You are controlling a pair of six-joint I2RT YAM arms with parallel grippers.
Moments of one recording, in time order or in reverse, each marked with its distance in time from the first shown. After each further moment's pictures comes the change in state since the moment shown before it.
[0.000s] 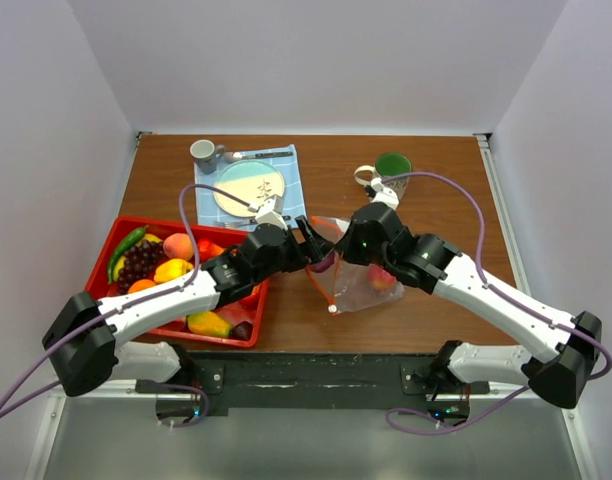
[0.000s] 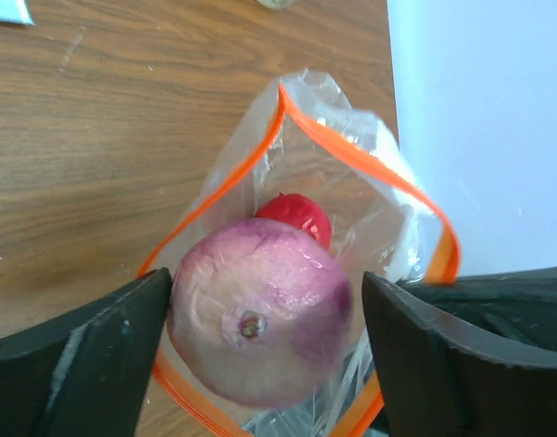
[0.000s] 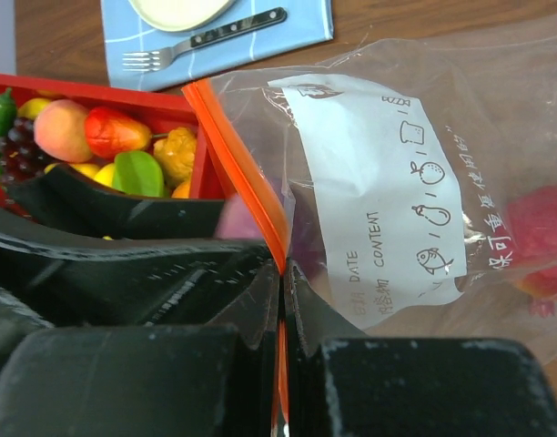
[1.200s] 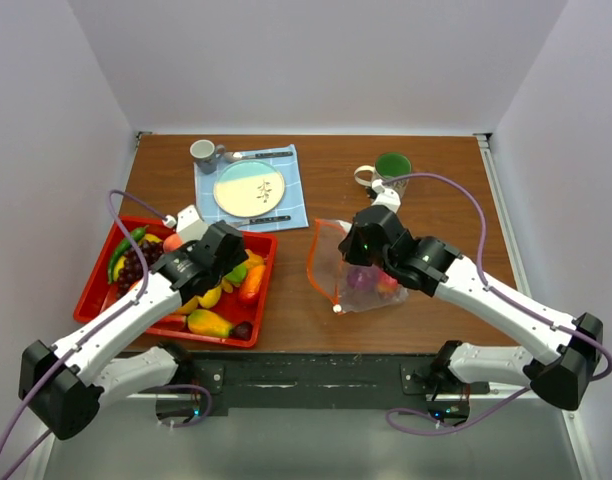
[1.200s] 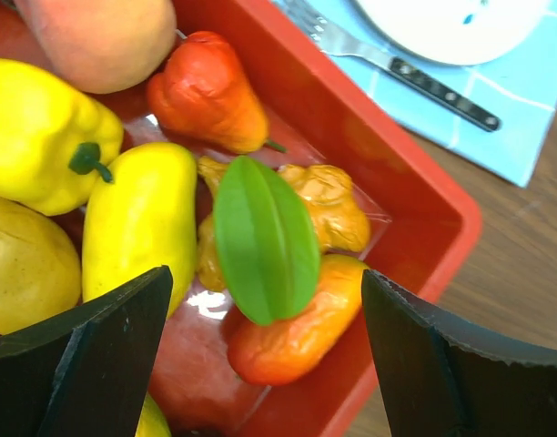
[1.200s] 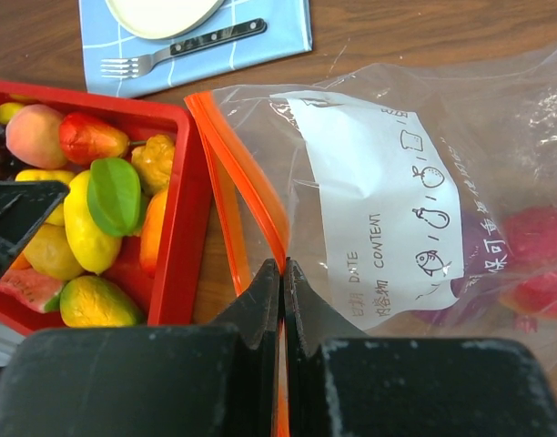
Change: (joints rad) left arm 0.269 -0.238 0.025 -0.800 -0.428 -0.046; right arm 0.002 -0.014 -0.023 0.010 0.049 -0.040
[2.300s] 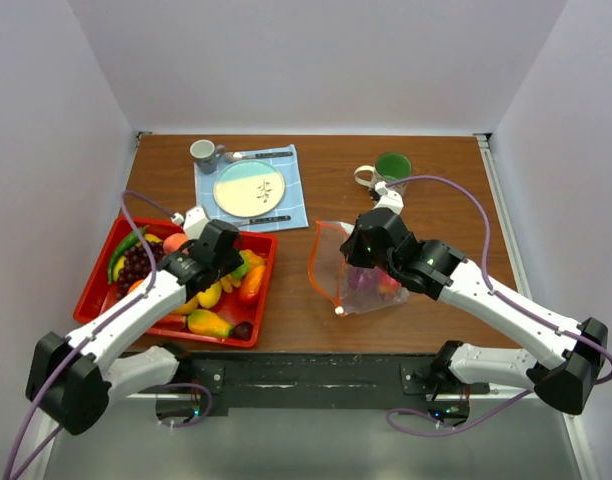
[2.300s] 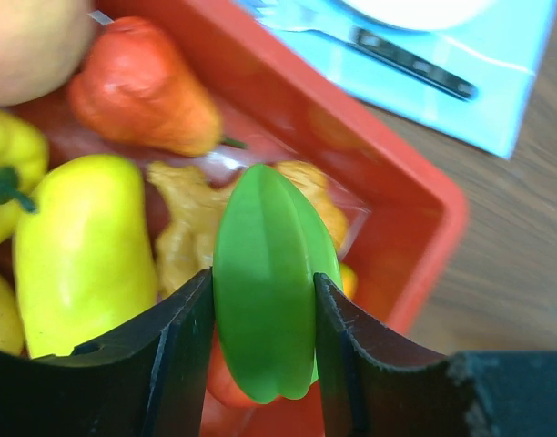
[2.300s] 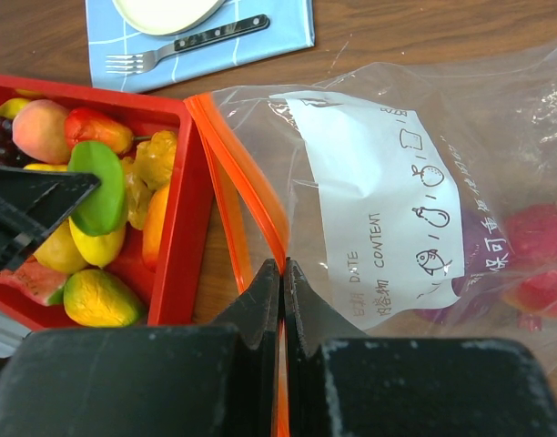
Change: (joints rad) left arm 0.092 0.057 -0.087 0.196 0.152 0.123; right arm 0.000 -0.034 -0.024 0.003 -0.012 0.000
